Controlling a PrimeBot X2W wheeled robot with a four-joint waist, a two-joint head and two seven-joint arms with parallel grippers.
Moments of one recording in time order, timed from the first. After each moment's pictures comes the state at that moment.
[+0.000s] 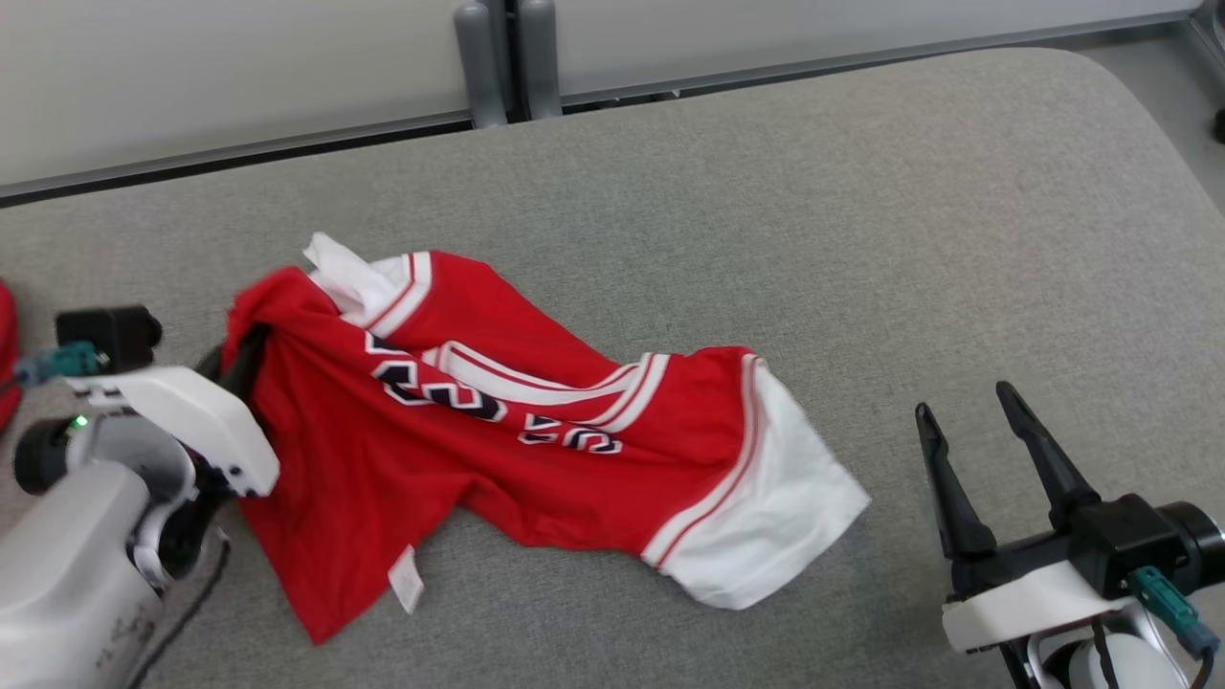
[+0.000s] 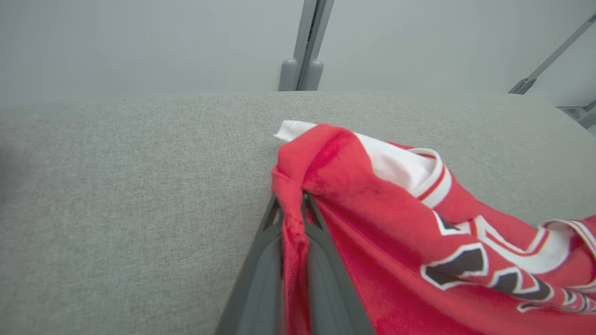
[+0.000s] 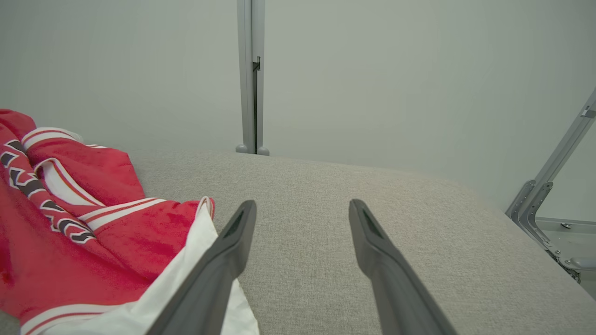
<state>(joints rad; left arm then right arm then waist) -0.59 0.53 -0.77 0.55 -1.07 0.05 -0.07 -0.08 -0.05 0.05 0.12 0.01 0.13 -0.26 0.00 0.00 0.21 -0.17</state>
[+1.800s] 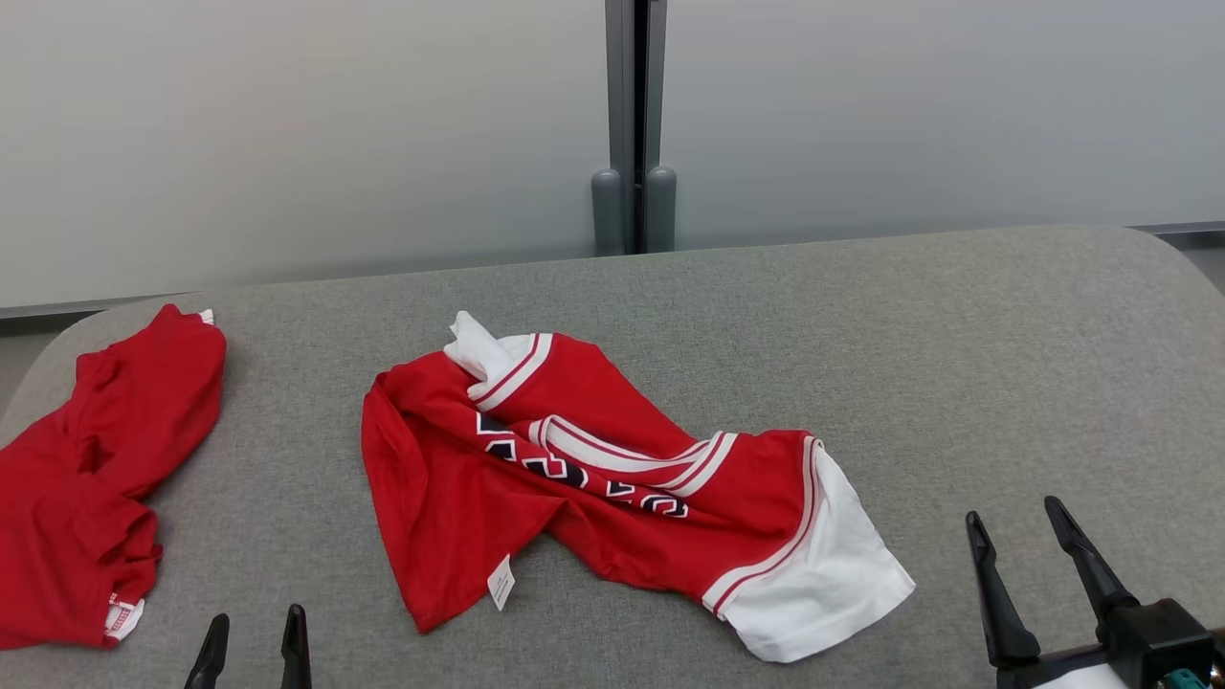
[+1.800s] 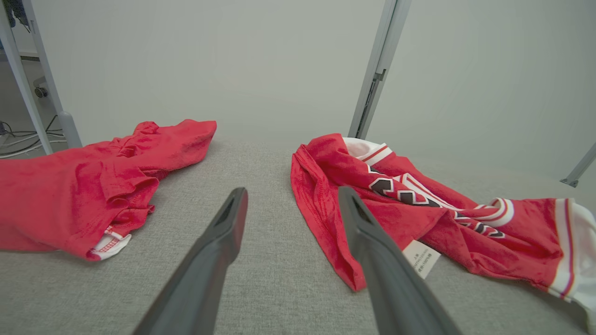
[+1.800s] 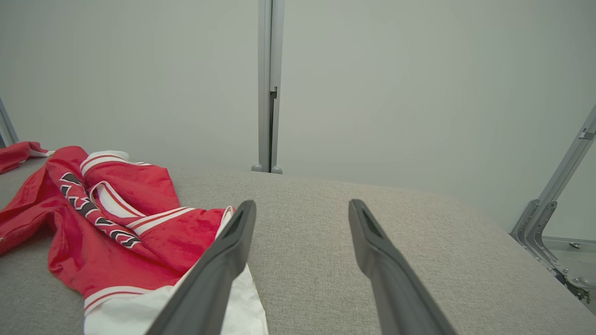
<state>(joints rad) 0.28 0.05 0.10 0.08 -0.26 -0.13 -0.26 0.09 -0.05 -0.04 0.11 -0.01 0.13 -0.26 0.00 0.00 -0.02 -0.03</state>
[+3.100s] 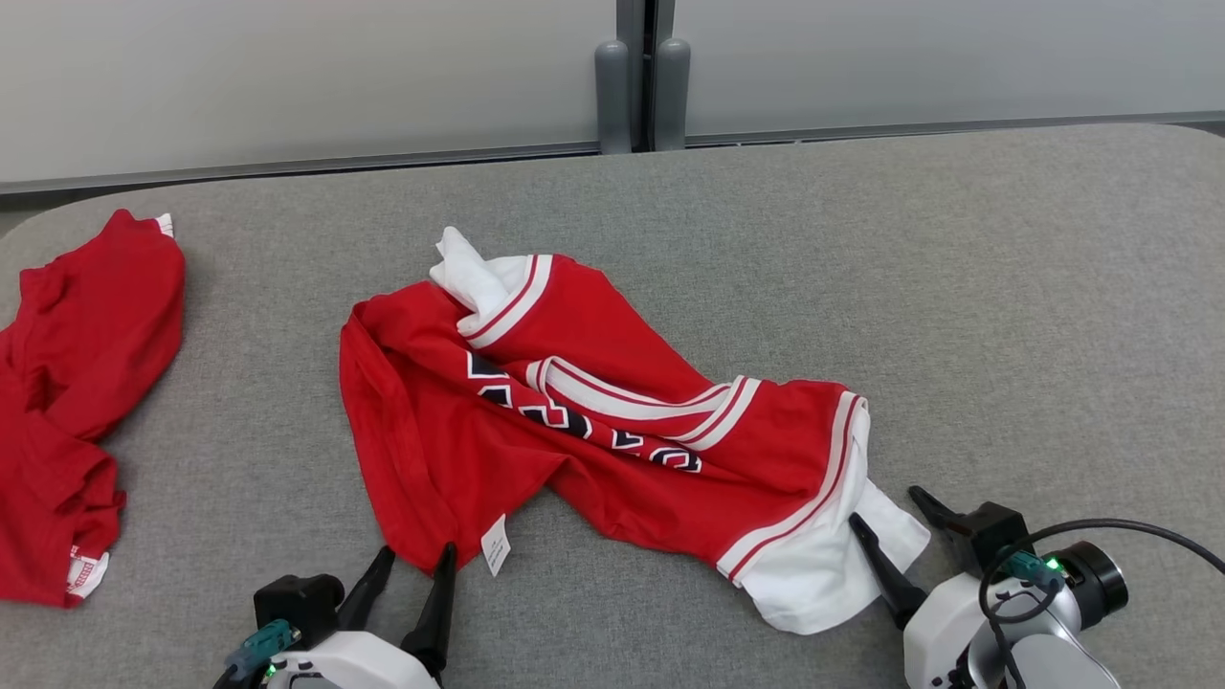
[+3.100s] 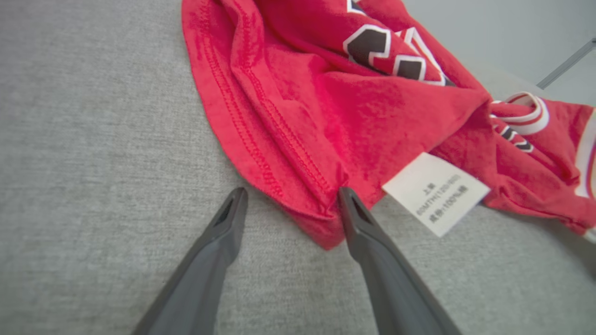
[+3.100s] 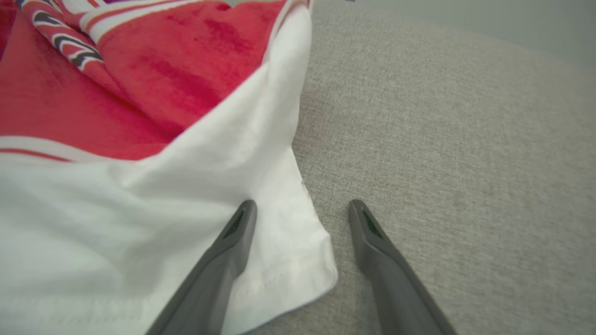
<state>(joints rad) -0.09 0.06 -0.18 0.53 -0.41 -0.13 -0.15 -0.32 -0.14 0.33 0.79 0.10 0.13 -0.24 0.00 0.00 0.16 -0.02</state>
